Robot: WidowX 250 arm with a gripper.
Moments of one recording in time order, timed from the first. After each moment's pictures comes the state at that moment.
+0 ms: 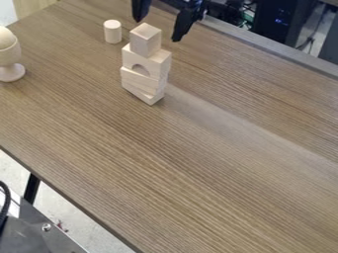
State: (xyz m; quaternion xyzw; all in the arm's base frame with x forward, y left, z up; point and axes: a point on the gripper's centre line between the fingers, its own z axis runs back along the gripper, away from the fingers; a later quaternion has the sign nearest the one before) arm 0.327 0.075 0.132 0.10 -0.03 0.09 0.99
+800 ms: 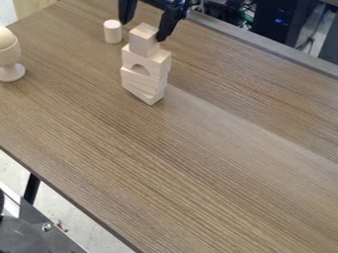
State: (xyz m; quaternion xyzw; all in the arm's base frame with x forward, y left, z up) arm 0.327 0.105 0.110 0.09 0.05 0.12 0.99
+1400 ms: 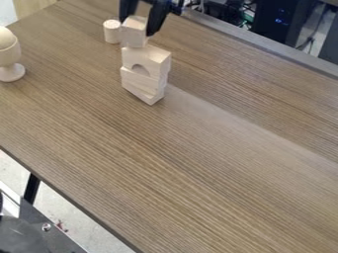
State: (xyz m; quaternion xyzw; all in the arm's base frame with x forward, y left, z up) arm 0.327 0.111 0.117 0.08 0.09 0.13 0.98
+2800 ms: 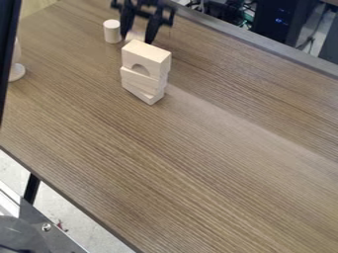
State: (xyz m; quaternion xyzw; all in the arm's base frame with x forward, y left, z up) arm 0.373 0.163 0.045 0.07 0.11 0.23 0.96
